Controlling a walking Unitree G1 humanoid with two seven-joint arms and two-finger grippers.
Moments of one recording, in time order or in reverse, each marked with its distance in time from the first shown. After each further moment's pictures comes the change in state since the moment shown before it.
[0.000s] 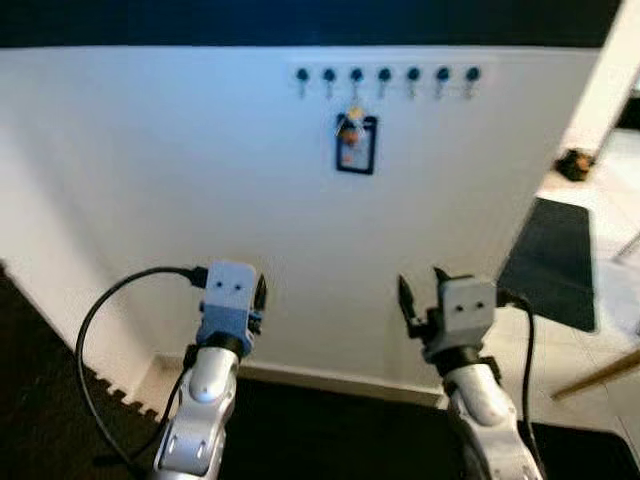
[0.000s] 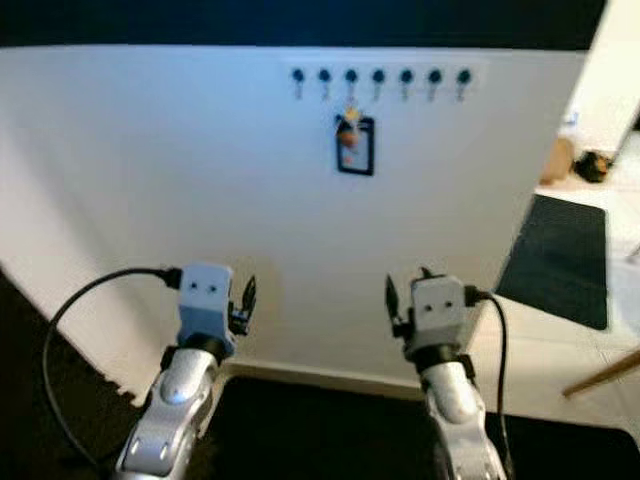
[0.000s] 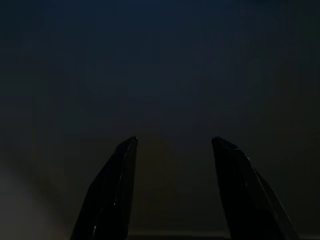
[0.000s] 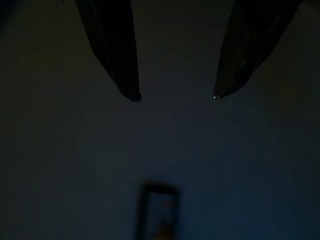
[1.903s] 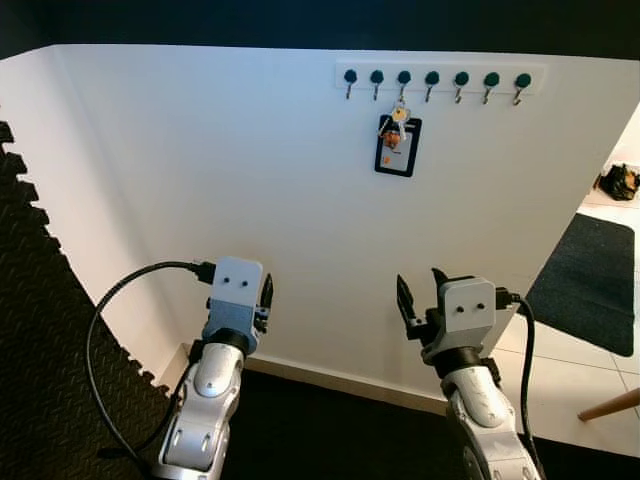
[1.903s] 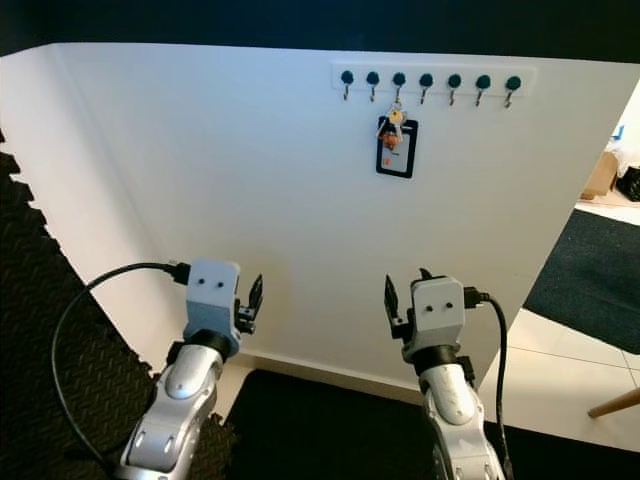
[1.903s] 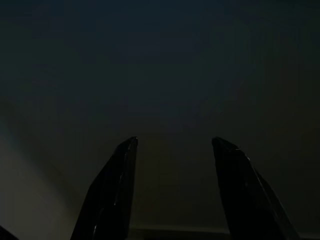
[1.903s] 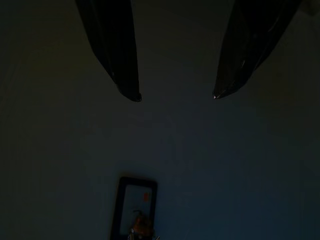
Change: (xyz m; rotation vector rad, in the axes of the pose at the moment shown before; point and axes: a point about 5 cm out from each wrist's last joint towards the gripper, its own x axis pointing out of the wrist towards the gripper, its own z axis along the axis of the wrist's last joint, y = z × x) left arm 0.007 -0.004 0.008 0.003 -0.003 -0.022; right arm 0.000 -0.001 -0.001 0.024 0.002 -0.024
